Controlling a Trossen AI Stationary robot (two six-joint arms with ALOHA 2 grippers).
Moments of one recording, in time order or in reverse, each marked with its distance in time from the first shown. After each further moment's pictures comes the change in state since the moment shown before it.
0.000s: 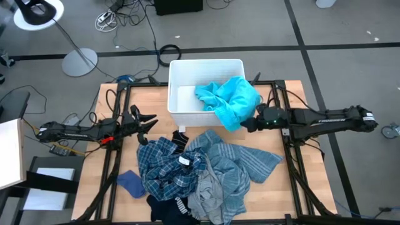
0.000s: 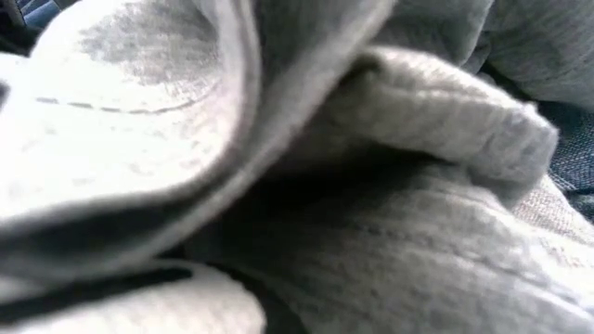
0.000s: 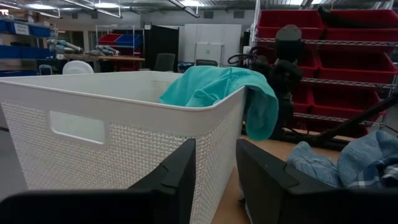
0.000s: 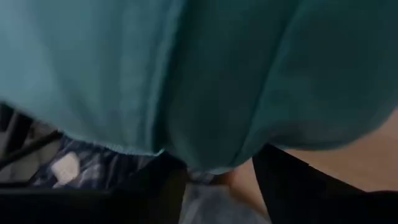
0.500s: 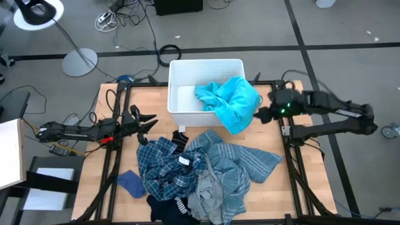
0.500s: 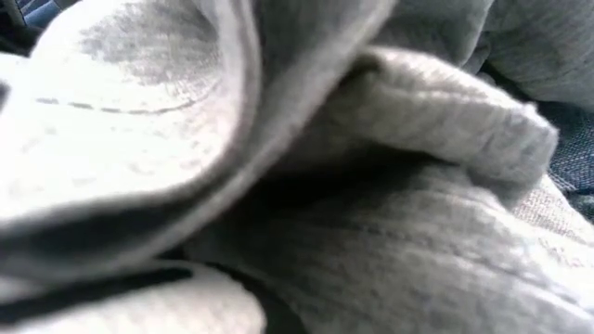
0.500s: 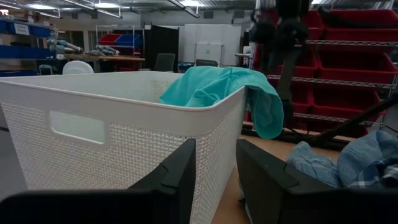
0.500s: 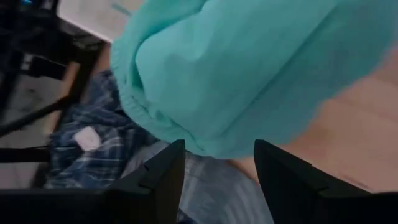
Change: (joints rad) left arm 0.000 0.000 0.000 0.000 0.000 0.000; right arm -0.073 0.028 0.463 -0.560 -0.112 -0.124
